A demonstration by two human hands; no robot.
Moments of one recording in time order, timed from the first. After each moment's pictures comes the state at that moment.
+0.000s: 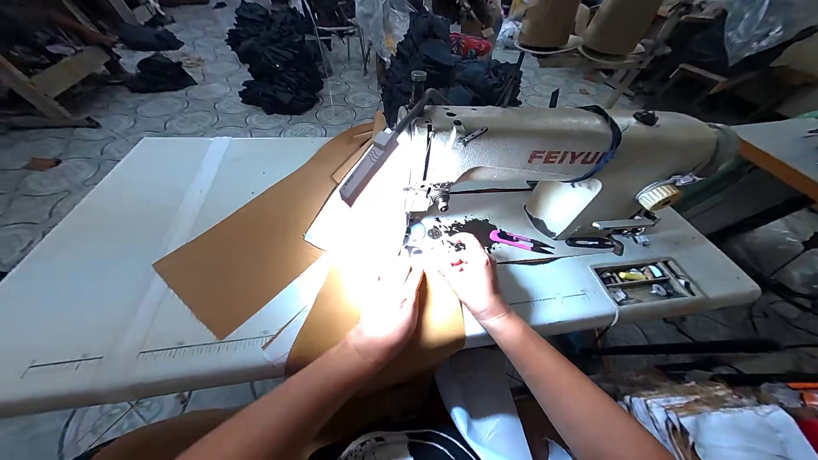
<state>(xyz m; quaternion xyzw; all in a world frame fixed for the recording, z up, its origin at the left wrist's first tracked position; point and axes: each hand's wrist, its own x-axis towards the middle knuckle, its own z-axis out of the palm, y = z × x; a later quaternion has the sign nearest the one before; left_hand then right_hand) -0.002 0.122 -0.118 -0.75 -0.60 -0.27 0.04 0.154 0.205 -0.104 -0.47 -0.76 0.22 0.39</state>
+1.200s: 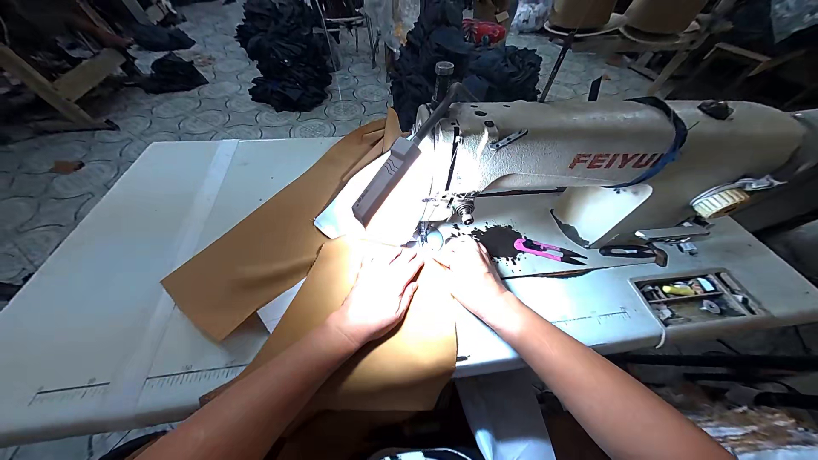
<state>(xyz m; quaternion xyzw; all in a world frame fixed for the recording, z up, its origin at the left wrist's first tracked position) -0.068 0.161 -0.120 -0.81 -0.56 -0.20 -0.04 0.124 0.234 -0.093 -0.40 -0.89 0.14 0.18</state>
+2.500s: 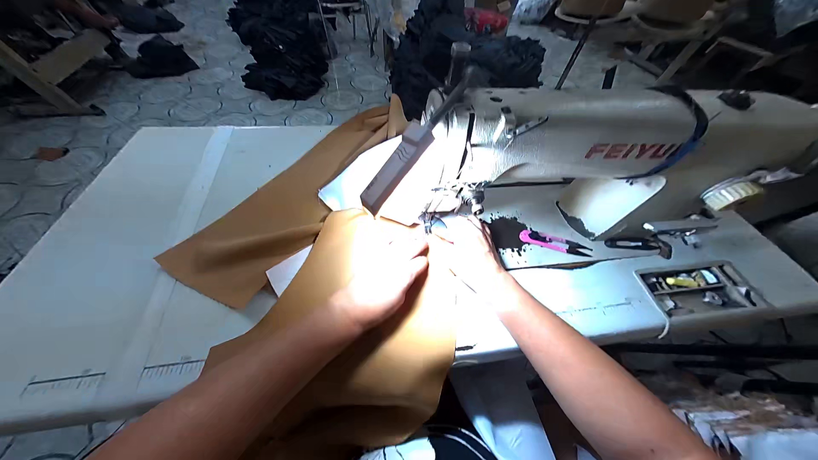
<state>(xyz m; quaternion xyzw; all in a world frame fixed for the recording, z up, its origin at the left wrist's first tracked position) -0.069 0.158 -0.097 -0.85 -0.50 -0.18 -0.03 0.110 0.254 -0.101 -0.46 -0.86 0.14 0.20</state>
